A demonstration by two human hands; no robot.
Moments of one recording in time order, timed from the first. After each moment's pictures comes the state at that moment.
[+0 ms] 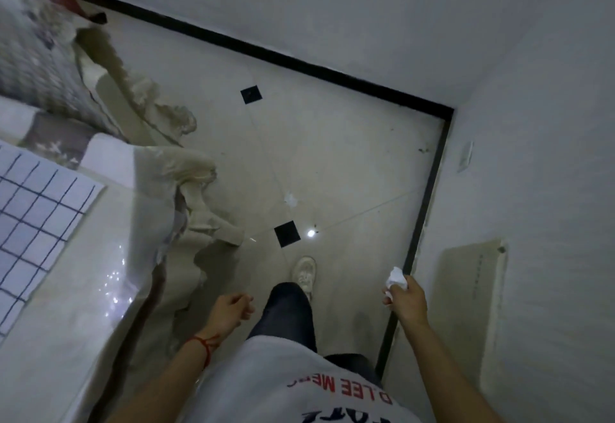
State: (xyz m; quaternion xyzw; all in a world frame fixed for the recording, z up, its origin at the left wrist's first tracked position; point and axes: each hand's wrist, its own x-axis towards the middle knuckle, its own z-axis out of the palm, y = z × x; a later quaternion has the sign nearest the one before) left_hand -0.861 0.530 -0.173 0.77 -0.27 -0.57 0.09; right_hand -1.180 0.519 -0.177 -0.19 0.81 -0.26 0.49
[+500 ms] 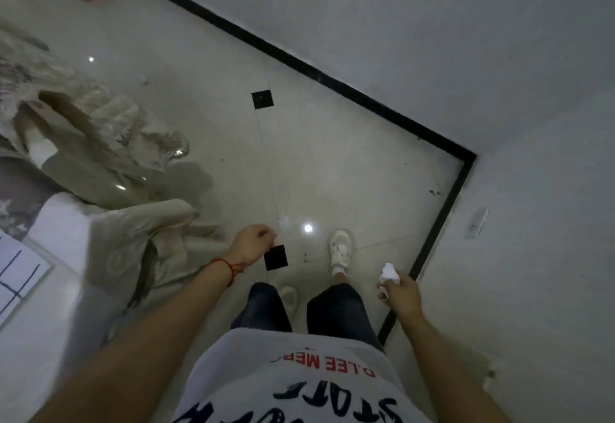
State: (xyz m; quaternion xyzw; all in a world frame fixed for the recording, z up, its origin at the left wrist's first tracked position) left_hand -0.921 0.241 -0.170 0.73 -0.39 -0.55 0.11; right_hand -1.221 0.287 -0.181 -0.25 0.79 -0.17 0.53
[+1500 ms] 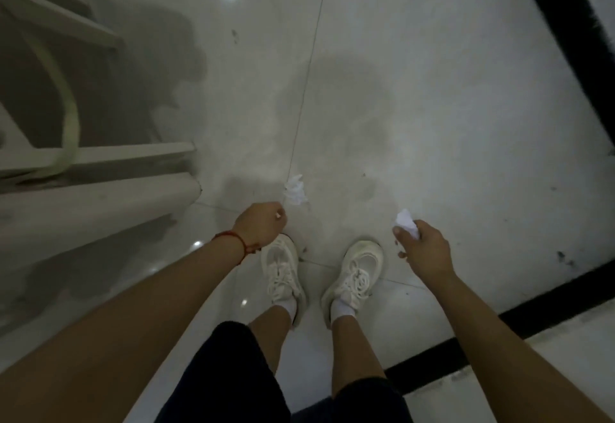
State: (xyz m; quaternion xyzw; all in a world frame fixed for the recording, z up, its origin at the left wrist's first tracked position) left_hand -0.907 0.137 -0.584 0.79 -0.30 -0.54 -0.02; right_hand -1.157 0.013 -0.560 -0.53 0.67 0.13 0.50
